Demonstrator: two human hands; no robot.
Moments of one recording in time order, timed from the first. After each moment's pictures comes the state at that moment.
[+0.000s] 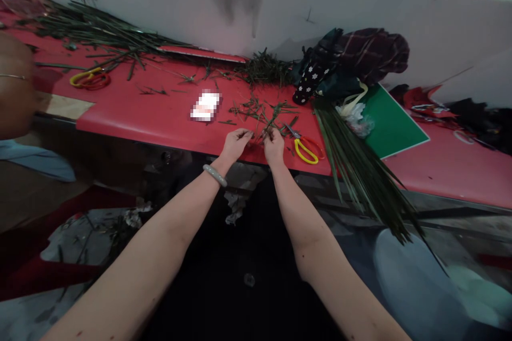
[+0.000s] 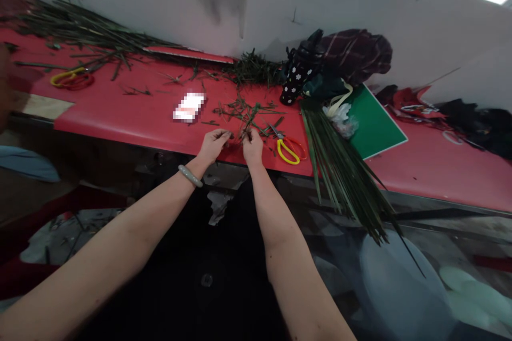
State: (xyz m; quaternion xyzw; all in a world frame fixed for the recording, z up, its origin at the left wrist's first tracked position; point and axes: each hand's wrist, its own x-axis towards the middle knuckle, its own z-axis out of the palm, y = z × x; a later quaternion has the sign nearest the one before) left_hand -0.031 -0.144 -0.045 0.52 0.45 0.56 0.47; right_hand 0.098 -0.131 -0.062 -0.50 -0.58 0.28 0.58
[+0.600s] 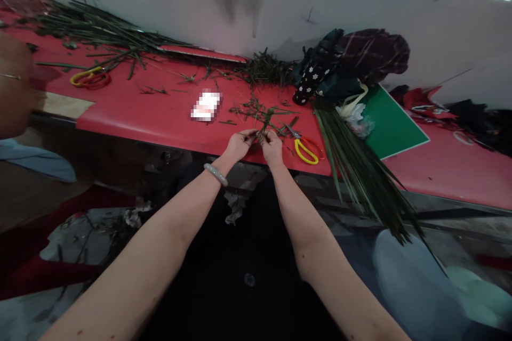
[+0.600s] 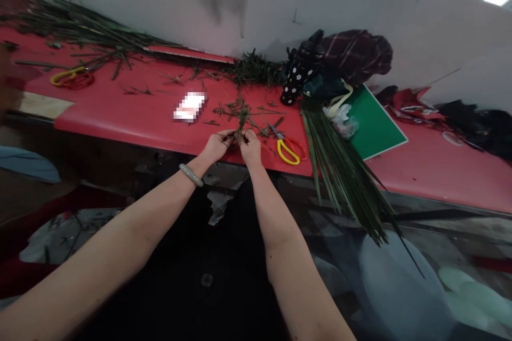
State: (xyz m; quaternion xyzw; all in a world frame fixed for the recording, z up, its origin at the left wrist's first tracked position) left_hand -0.028 -0.130 -0.063 0.59 0.43 0.51 0.45; right_hand 0.099 -0.133 -0.061 -0.46 -0.65 0.26 0.55
